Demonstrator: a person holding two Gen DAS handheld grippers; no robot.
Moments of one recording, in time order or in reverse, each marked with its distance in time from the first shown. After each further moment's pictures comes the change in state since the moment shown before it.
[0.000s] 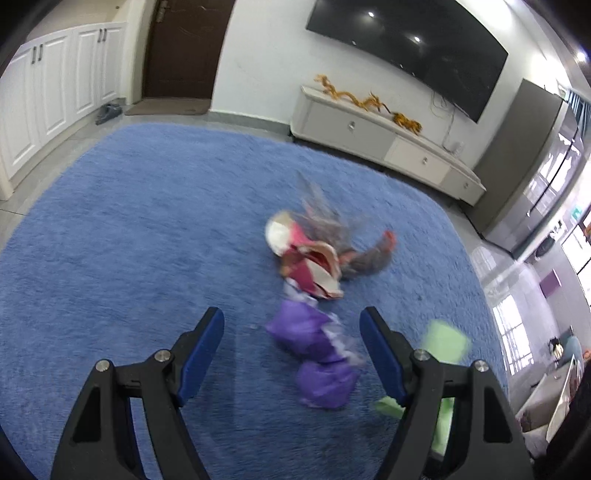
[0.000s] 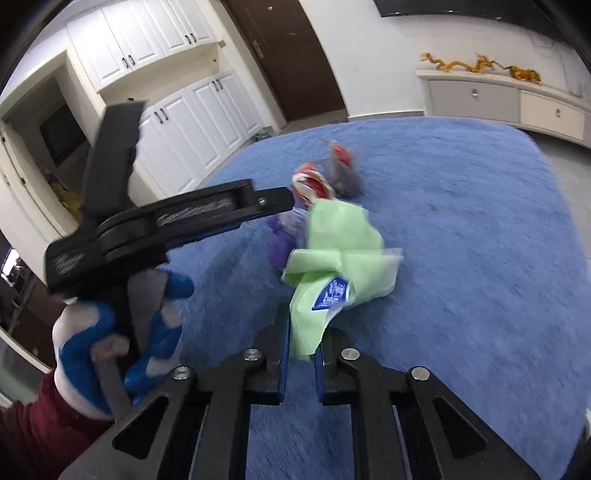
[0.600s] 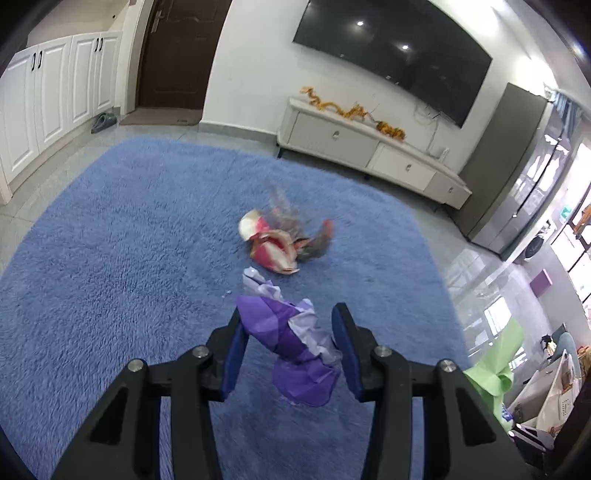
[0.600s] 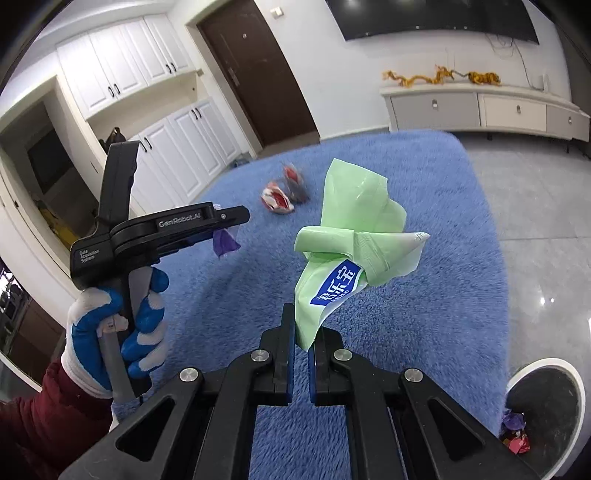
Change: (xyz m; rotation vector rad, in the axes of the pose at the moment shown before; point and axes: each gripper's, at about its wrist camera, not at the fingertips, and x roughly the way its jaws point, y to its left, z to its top) left arm -0.073 -0.026 -0.020 0.013 -0.065 -0.039; right arm -0.092 -0.015 -0.037 0.067 -0.117 -0.060
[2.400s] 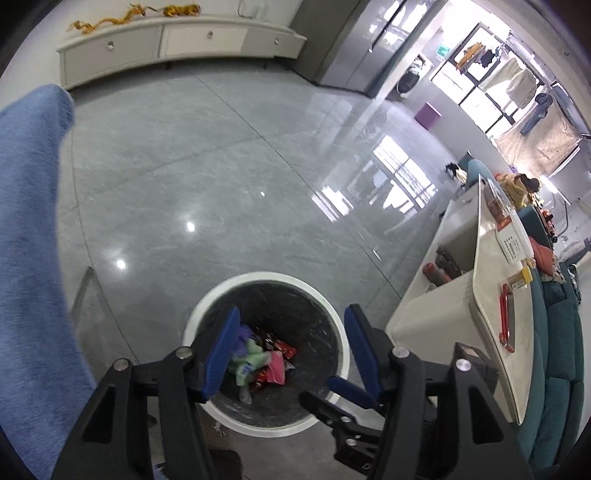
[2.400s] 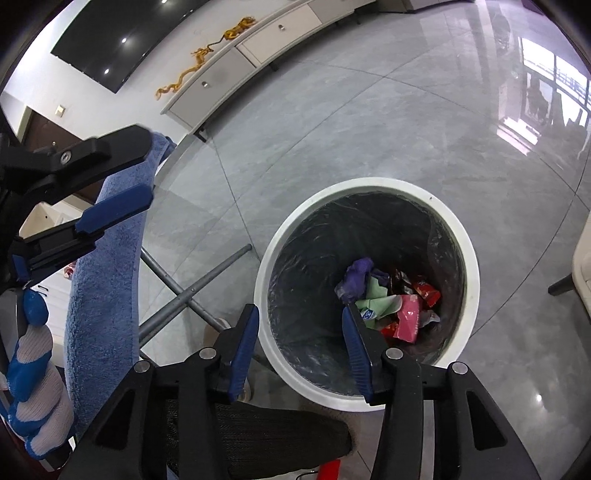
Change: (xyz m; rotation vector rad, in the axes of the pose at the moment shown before) left arm 0.110 -0.361 -0.152 0.453 0.459 -0.421; right arm -0.100 -0.268 -0.174 0.717 0.025 -0.301
